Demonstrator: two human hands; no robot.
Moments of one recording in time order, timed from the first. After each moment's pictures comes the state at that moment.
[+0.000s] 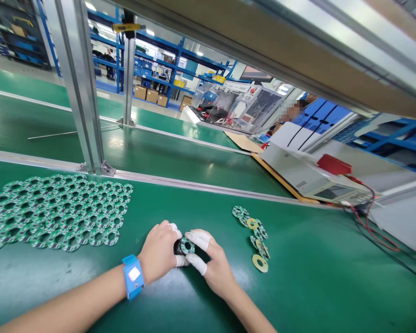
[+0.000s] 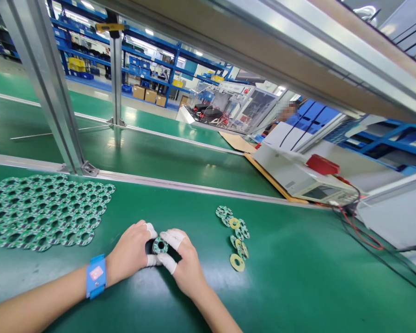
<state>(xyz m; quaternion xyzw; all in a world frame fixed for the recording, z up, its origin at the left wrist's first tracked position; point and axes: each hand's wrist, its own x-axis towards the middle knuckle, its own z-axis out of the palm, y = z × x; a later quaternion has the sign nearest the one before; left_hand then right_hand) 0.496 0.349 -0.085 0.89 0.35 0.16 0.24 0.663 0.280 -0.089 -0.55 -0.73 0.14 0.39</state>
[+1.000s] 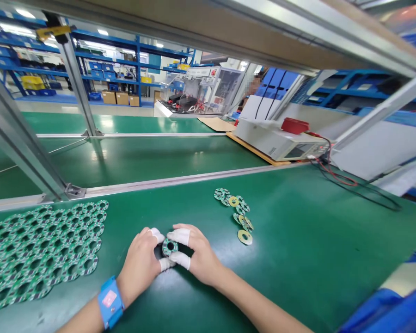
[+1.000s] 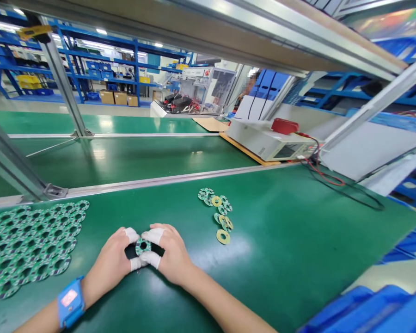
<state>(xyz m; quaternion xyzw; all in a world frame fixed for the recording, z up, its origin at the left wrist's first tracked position) 0.495 0.350 -0.080 0.89 0.34 0.15 0.26 0.658 0.283 -0.087 -0.56 -0.71 0.14 0.39</state>
